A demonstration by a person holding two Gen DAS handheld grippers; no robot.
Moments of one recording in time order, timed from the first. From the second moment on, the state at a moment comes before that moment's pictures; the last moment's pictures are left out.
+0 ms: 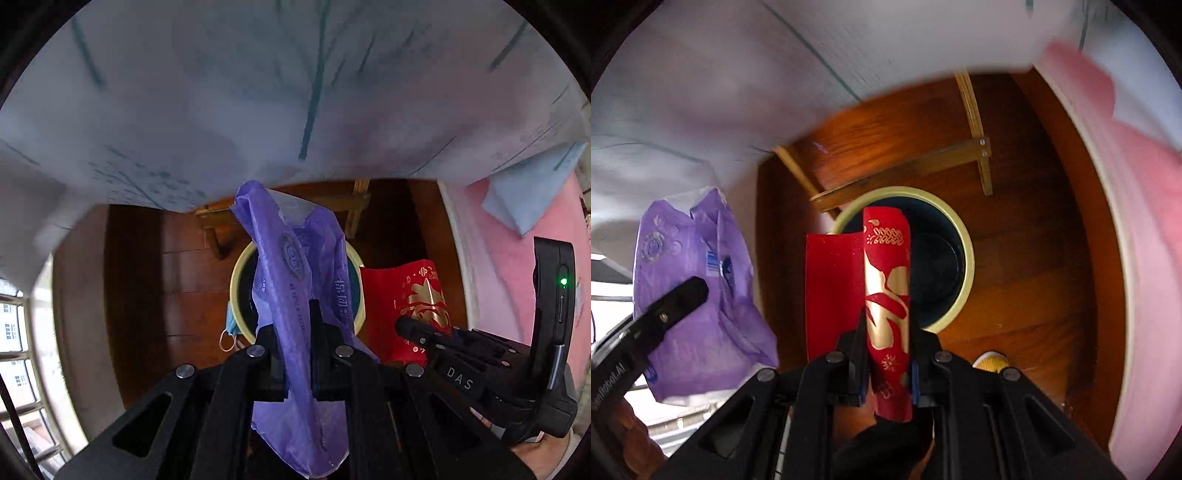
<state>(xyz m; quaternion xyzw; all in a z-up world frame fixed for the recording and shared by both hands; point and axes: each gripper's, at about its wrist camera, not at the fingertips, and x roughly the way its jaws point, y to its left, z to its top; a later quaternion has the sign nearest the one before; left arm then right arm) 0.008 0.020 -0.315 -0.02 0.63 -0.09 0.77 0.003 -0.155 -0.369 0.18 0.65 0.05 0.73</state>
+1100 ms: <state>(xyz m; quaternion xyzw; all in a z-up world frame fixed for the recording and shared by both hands) 0.005 0.076 -0.397 -0.04 0.58 -0.10 0.81 0.036 -0.138 -0.484 0.19 0.65 0.04 0.73</state>
